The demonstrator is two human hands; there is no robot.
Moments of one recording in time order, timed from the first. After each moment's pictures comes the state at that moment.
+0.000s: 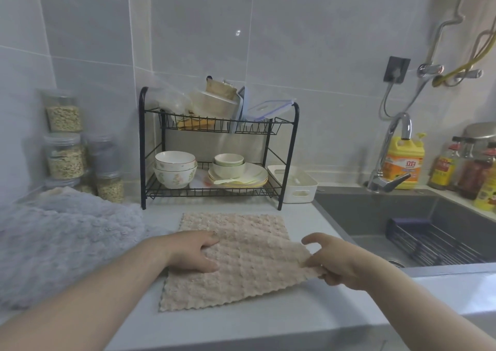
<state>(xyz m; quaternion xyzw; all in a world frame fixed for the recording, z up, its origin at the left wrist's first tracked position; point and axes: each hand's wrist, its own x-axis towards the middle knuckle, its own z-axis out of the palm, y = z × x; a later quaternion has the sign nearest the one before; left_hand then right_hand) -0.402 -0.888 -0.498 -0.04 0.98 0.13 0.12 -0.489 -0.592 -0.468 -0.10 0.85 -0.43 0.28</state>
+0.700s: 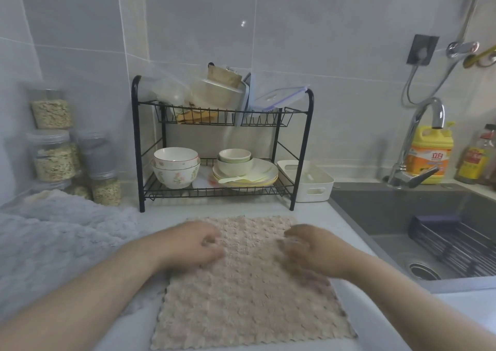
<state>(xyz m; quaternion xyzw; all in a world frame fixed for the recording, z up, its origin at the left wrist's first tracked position) -0.419 -0.901 -0.488 -0.06 0.98 0.17 0.06 -0.536 -0.643 -0.489 -0.38 0.92 -0.13 0.06</state>
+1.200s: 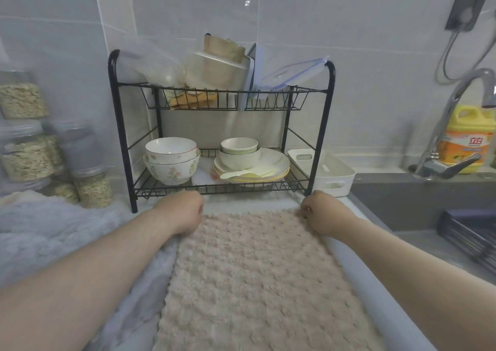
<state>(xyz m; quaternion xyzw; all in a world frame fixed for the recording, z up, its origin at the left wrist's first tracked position) -0.508 -0.960 -0.501 -0.19 0.98 -0.01 -0.03 -0.660 -0.699 -0.510 -0.32 0.95 -0.06 -0.02</state>
